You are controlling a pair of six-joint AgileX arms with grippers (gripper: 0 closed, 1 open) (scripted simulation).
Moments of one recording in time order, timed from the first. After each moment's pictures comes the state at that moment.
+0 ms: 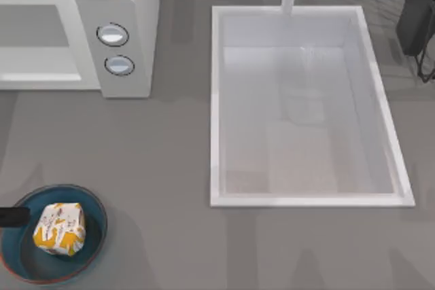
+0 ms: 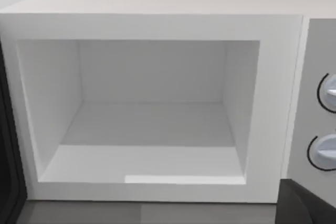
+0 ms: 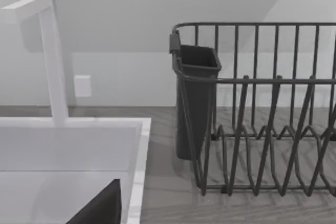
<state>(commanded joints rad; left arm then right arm) -0.08 -0.02 -0.03 0.00 -0.08 0.00 0.00 0.00 0.00 0.00 0.00 0.00</state>
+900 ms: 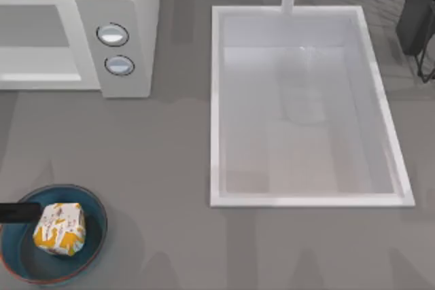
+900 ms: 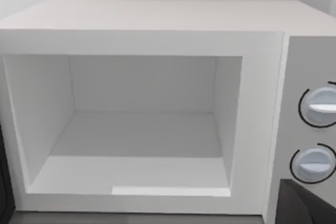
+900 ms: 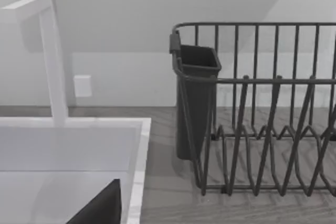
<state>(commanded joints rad) -0.27 0.04 0.02 0.03 -0.27 0.00 0.00 0.00 0.00 0.00 0.00 0.00</state>
